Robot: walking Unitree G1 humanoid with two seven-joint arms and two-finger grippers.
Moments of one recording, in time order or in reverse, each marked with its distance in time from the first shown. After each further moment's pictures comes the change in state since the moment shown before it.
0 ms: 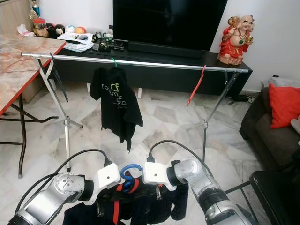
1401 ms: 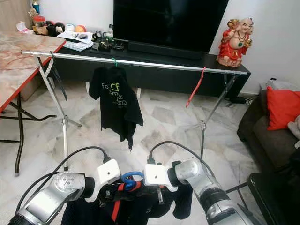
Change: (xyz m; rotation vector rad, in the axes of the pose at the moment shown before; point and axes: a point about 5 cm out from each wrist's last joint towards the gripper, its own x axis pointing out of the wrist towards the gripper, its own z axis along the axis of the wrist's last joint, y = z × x) left arm 0.003 0.003 0.008 -0.043 -0.053 0.047; right arm -0.003 -0.001 -0.004 -0.021 0.049 -0.014
